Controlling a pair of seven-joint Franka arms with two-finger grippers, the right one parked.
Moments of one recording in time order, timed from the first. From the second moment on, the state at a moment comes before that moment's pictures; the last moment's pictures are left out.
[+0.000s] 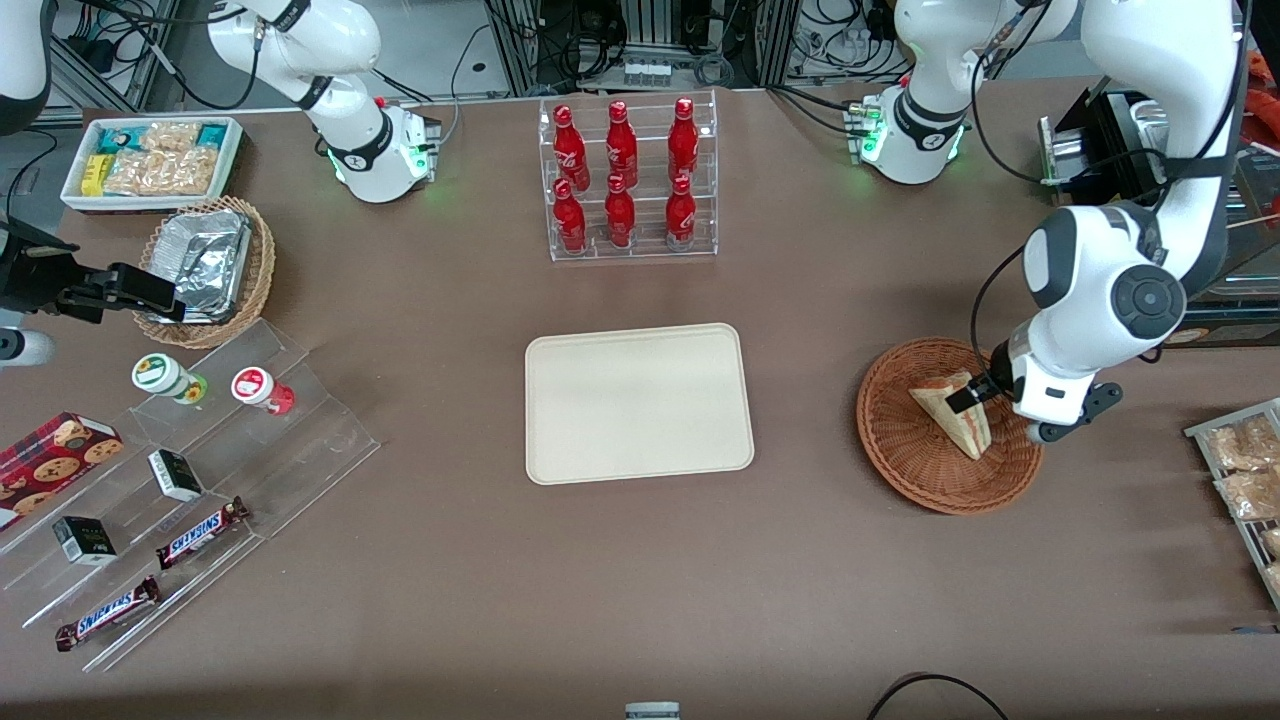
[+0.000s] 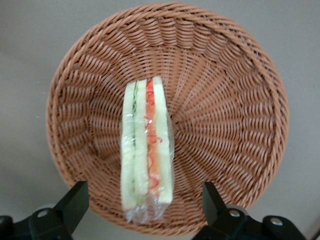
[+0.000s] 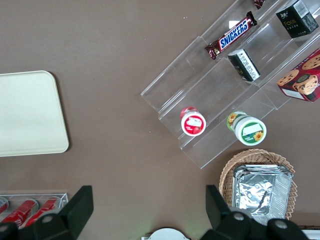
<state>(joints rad) -0.02 0.21 -0.05 -2.12 -0.01 2.26 -0.61</state>
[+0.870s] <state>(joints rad) -0.02 0.28 -0.05 -2.17 -0.01 2.37 -0.64</state>
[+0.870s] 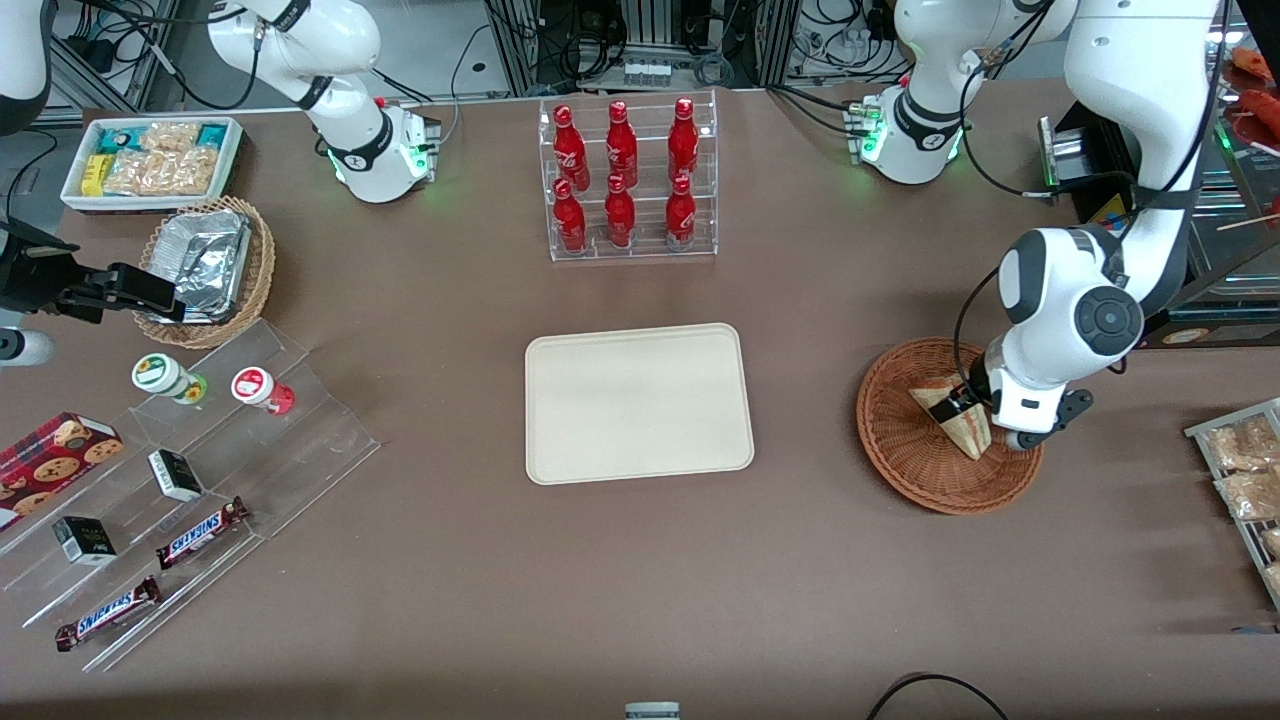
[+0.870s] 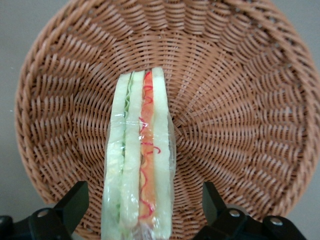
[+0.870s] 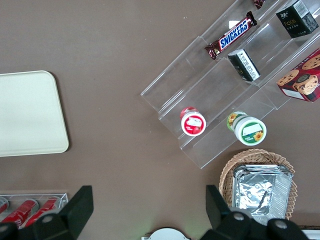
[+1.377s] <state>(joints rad) -0.02 0.29 -0.05 -2.17 -0.01 2.34 -0.64</state>
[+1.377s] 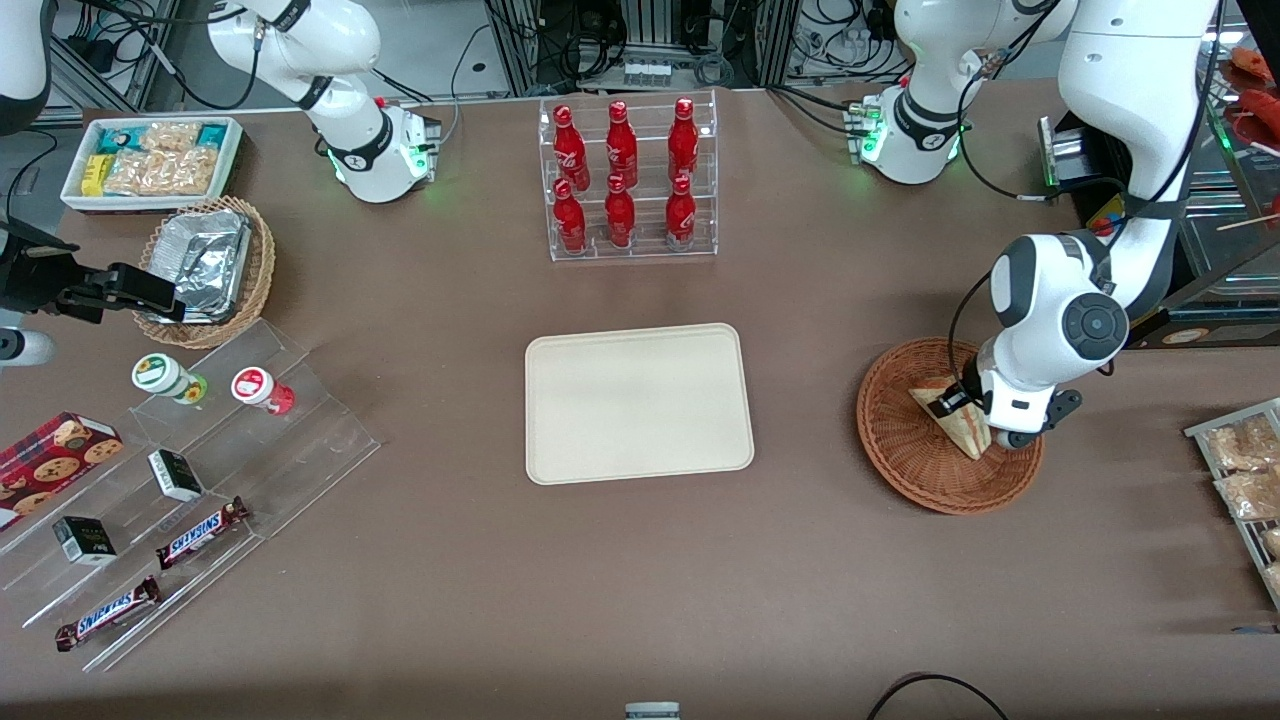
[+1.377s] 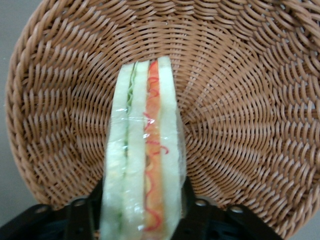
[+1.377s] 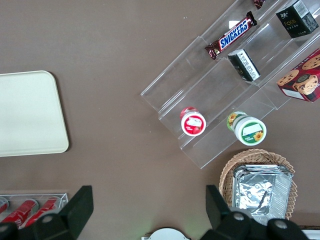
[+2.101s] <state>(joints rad) -0.16 0.24 -0.08 -1.95 -0.01 2.07 -0.57</state>
